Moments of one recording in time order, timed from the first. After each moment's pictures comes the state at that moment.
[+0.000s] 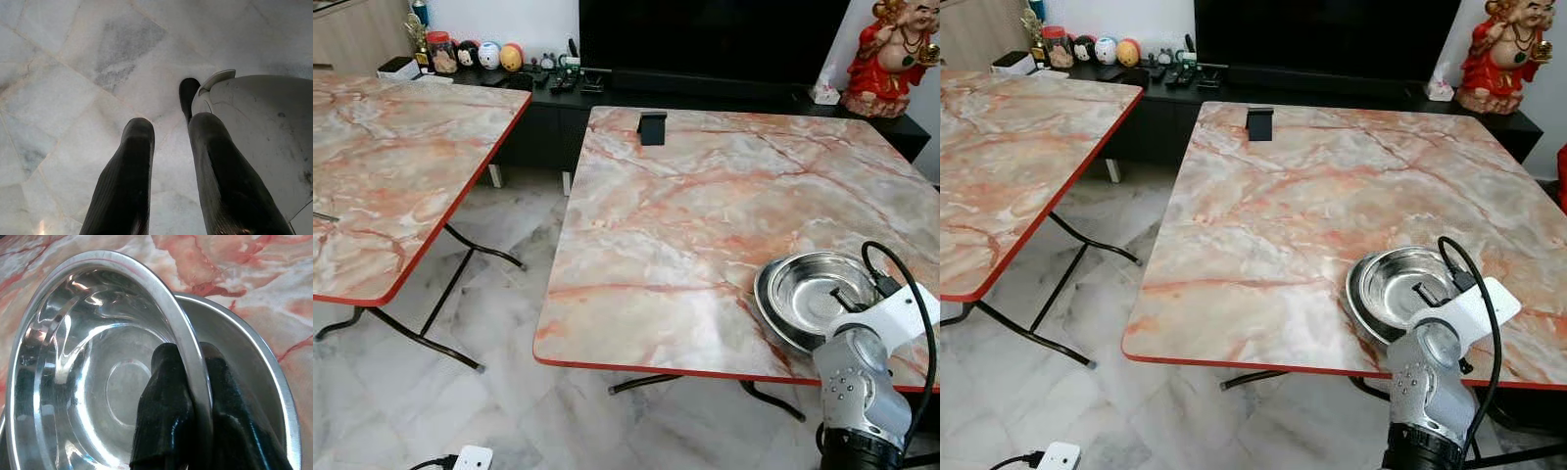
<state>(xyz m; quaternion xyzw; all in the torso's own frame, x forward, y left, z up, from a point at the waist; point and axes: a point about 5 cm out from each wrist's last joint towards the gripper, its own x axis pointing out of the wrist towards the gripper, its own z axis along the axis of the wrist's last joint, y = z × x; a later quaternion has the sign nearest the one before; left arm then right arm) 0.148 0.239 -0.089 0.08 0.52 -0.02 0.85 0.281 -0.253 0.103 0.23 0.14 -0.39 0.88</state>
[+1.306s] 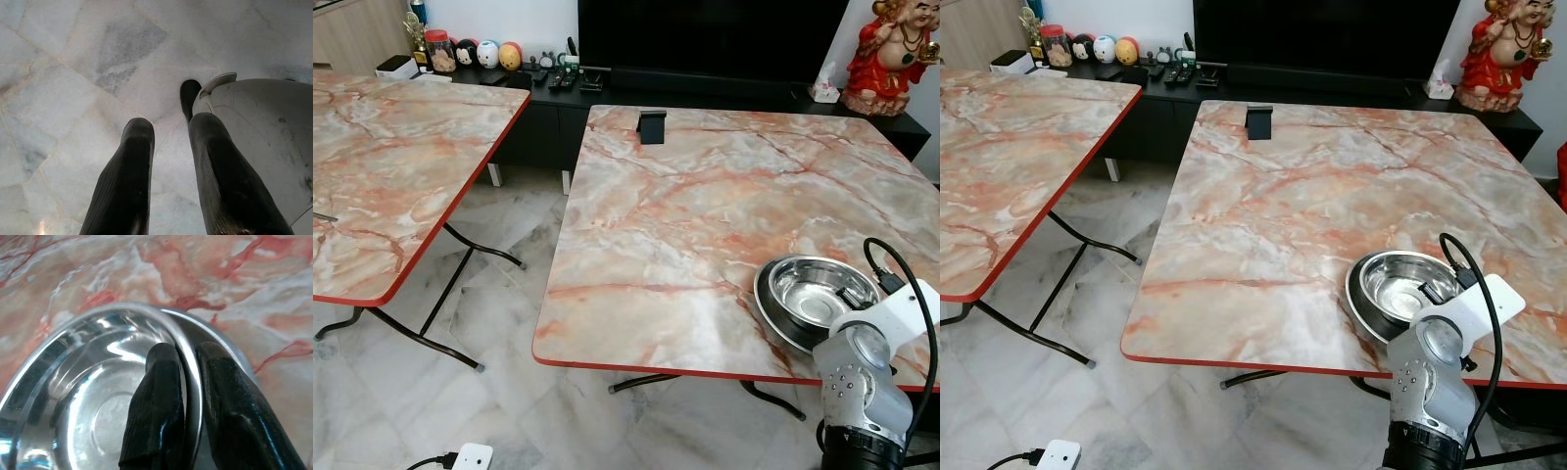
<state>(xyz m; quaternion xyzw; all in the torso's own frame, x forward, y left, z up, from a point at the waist) 0.150 0.239 -0.088 0.08 0.51 -0.01 0.85 0.277 -0.257 0.110 0.20 0.14 -0.42 0.87</state>
